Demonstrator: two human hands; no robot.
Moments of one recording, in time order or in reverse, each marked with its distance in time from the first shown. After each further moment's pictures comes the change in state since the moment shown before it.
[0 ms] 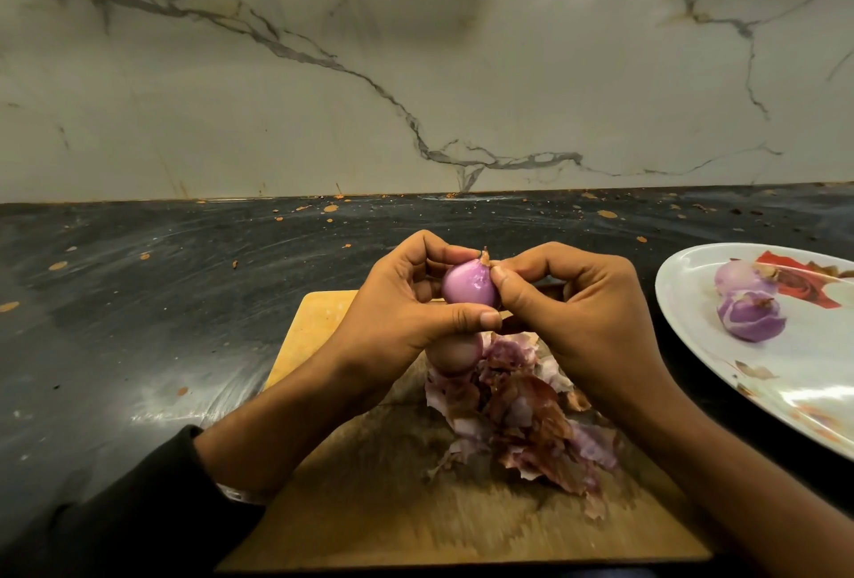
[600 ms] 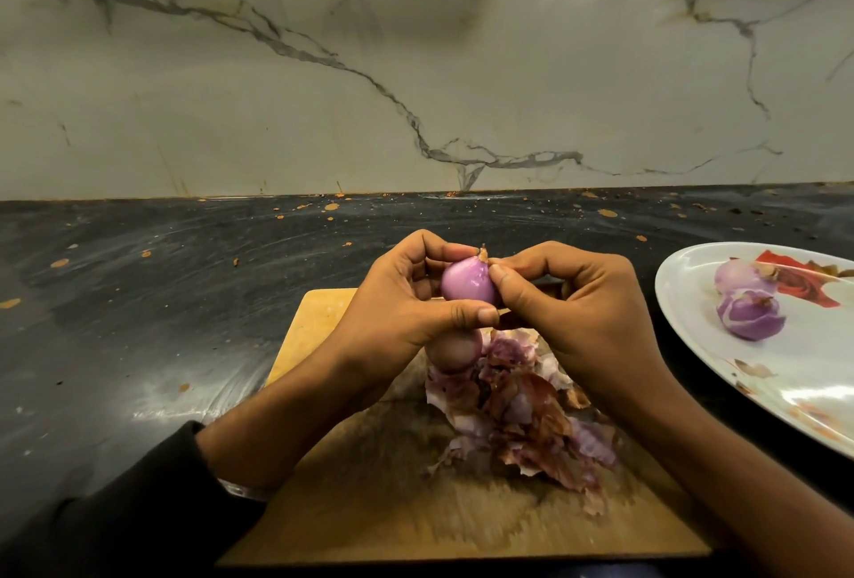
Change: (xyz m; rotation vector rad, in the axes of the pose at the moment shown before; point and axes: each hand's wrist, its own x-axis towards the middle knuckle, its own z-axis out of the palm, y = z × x) left_hand -0.001 0.002 0.001 -0.007 0.006 -0.006; right_hand 0.000 -0.002 0.000 0.010 -0.015 0.012
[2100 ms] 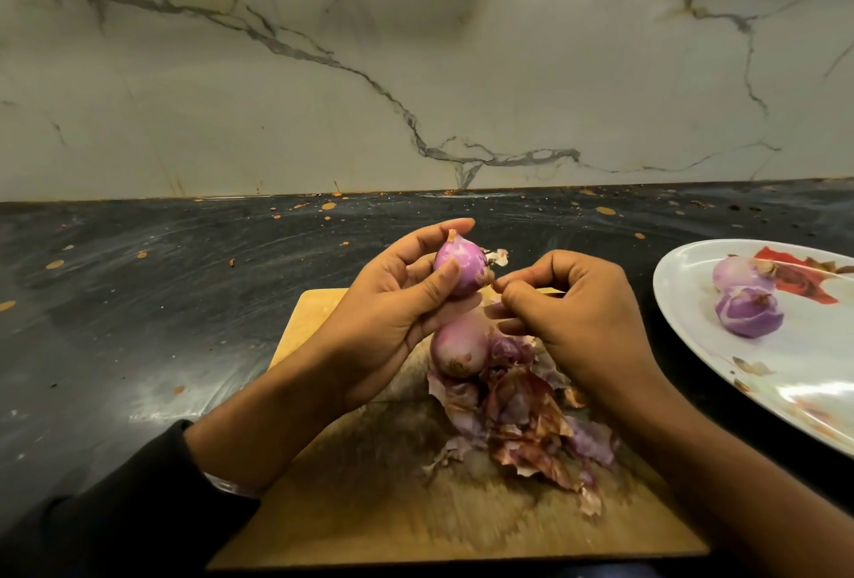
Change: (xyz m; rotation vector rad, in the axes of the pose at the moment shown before) left_hand 0.005 -0.005 -0.002 -0.283 -0.020 -0.101; right_hand -0.001 -0.001 0.002 -0.117 0.108 0.262
